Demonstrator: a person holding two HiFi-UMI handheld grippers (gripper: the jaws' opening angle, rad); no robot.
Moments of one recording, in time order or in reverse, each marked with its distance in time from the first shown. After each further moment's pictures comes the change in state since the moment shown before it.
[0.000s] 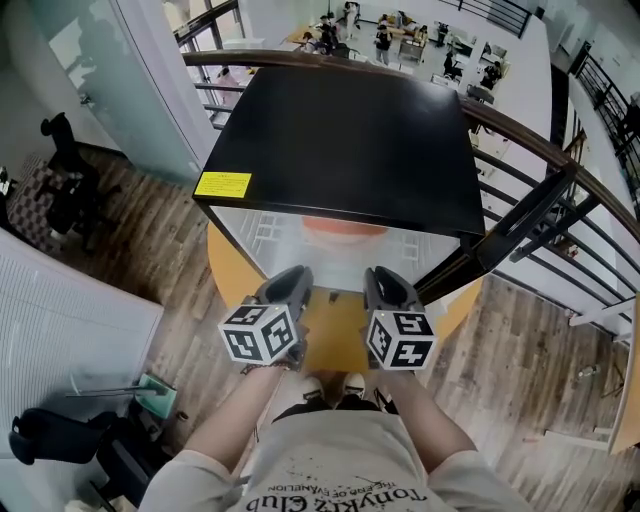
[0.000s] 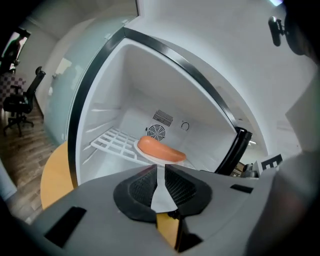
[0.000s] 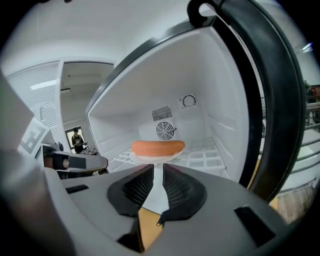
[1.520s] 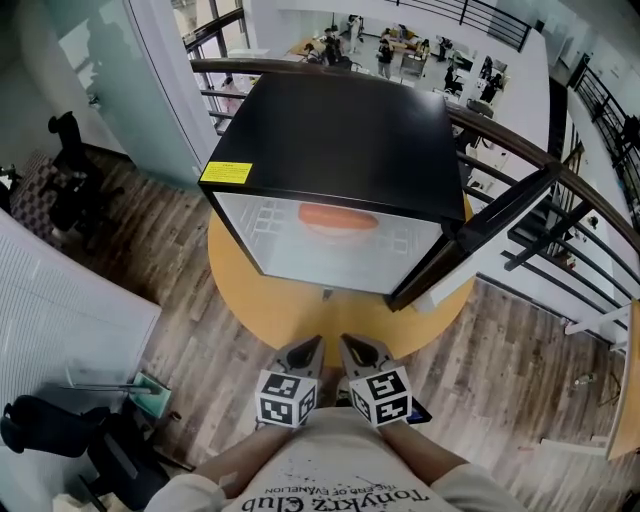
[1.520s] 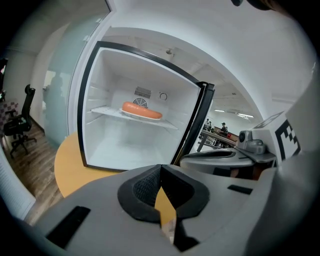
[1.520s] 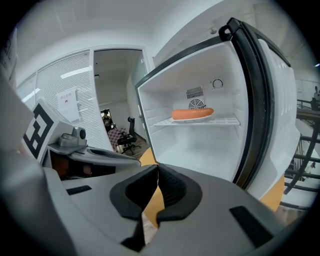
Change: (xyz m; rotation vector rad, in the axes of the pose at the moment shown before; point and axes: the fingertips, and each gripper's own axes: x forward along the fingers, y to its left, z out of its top) left arm -0.067 -0.059 -0.144 0.202 0.155 0.036; right arm -0.092 0.070 -0.110 -0.182 0.154 0.262
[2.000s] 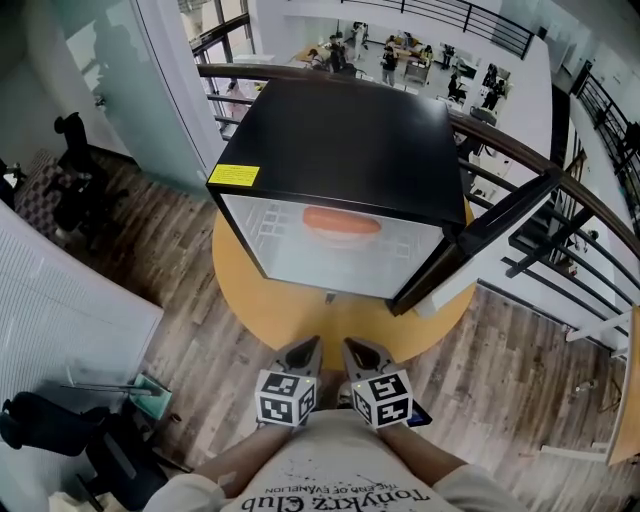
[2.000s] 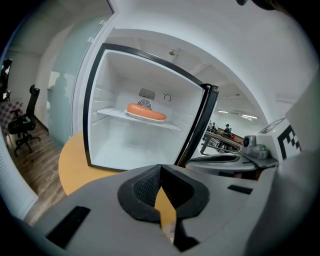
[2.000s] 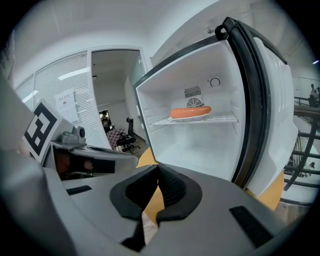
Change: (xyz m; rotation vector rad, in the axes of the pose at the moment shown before) left arm -0.005 0.009 0.003 -0.020 -0.009 0.037; right arm -0.002 0.000 -0.004 0.021 0.002 -0.010
